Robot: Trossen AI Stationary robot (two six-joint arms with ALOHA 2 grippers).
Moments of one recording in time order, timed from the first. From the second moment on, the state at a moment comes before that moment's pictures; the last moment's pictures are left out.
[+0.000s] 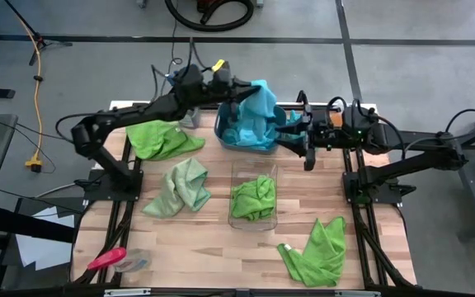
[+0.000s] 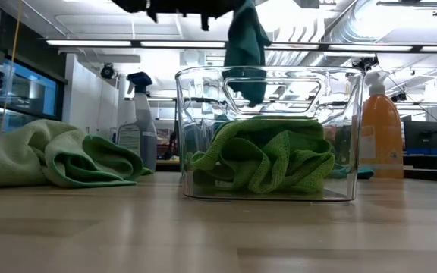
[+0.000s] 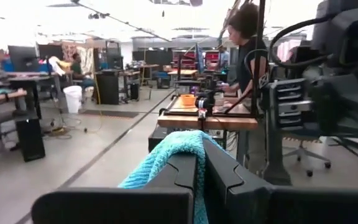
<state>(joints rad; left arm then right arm) 0.44 1.60 1.35 0.39 0.28 -0.01 -0.03 1.02 1.10 -0.11 0.03 0.17</state>
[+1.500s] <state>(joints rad) 0.50 1.90 1.47 -0.79 0.01 -0.03 -0.03 1.00 1.10 -0.24 0.19 0.11</state>
